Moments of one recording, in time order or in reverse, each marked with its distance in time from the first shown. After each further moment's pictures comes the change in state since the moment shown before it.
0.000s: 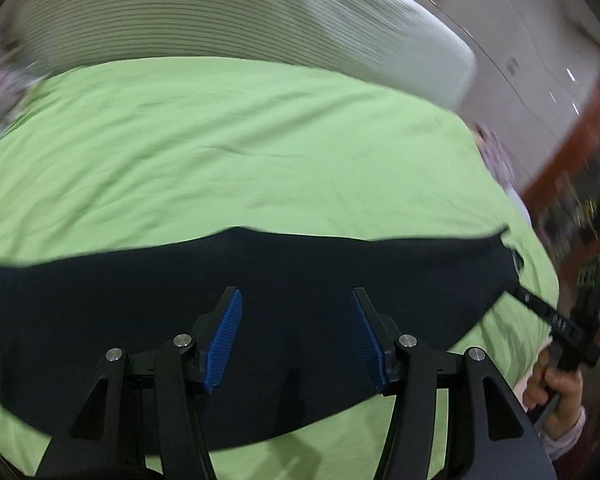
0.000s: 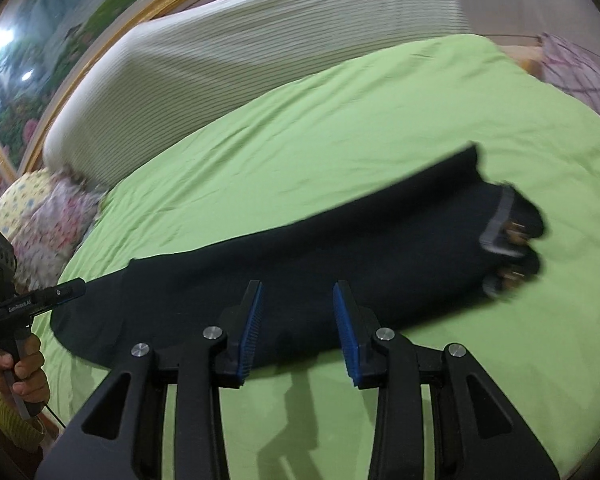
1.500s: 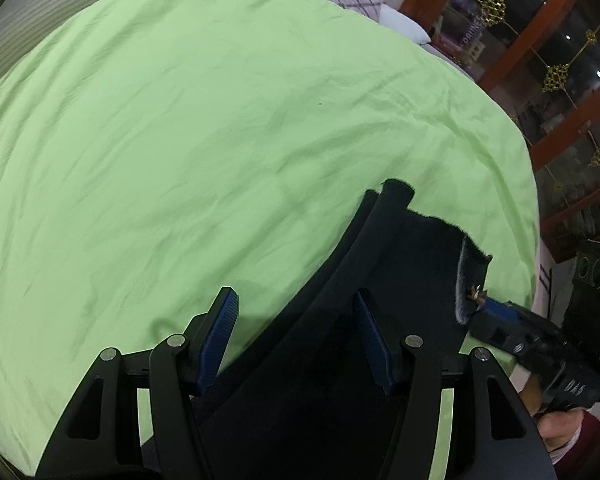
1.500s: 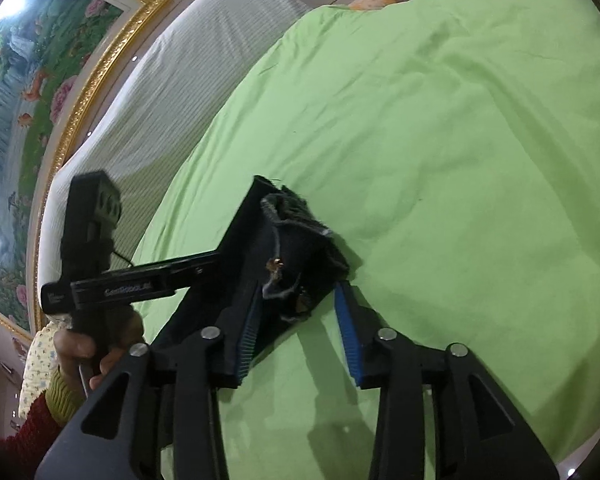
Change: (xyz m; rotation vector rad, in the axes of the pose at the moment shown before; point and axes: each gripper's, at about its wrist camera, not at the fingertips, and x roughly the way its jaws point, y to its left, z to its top) left arm 0.229 -0.282 0.087 0.564 0.434 -0.251; right arm -0.008 -0.116 -0.009 0.474 -0.092 0.019
